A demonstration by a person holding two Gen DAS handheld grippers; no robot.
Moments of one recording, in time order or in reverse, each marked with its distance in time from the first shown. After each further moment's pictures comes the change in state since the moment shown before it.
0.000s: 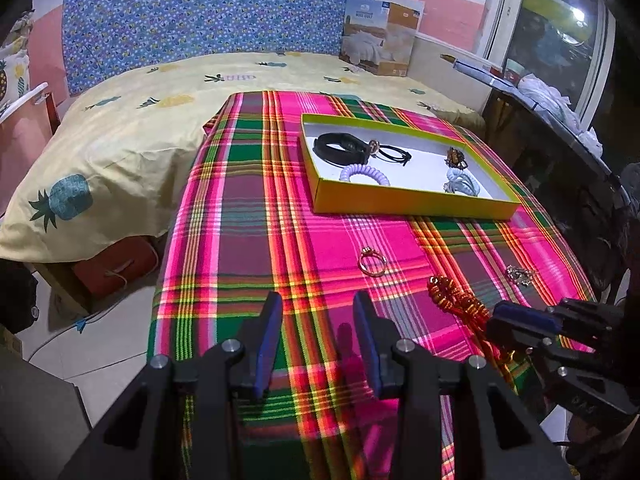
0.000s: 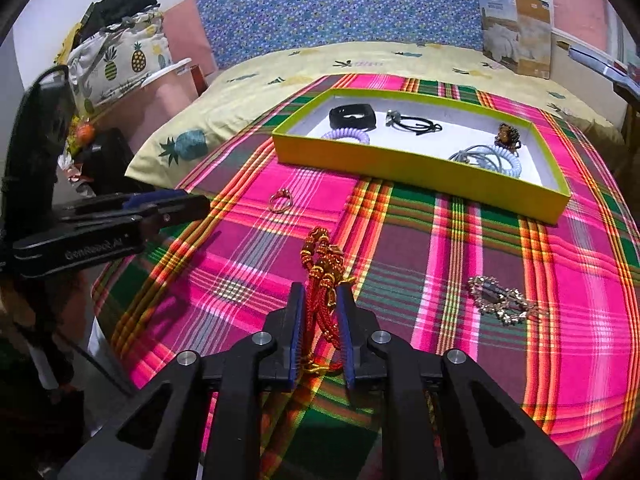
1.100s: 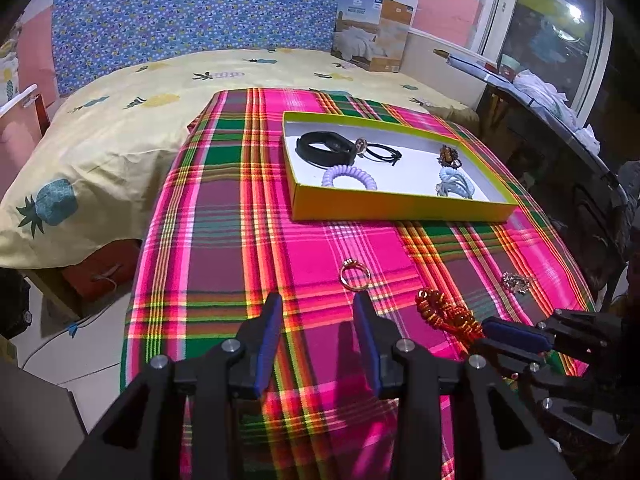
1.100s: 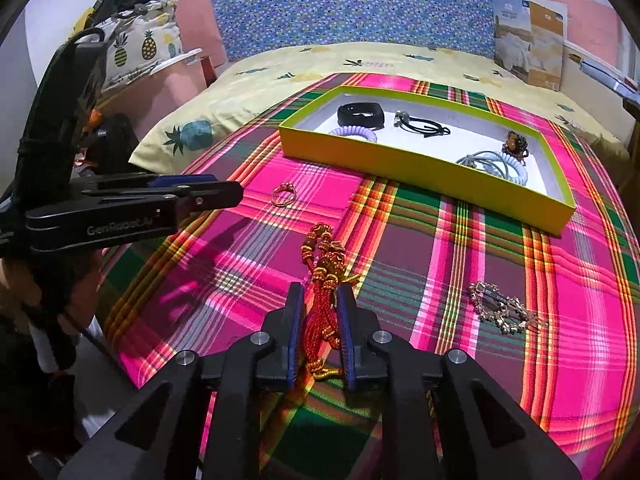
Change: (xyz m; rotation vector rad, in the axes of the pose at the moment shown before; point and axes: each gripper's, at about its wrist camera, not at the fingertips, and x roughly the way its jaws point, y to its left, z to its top) left arm 0.015 -0.012 0.010 0.008 0.013 -0.023; right arm 0.008 0.000 -0.001 -0.056 0.018 -0.001
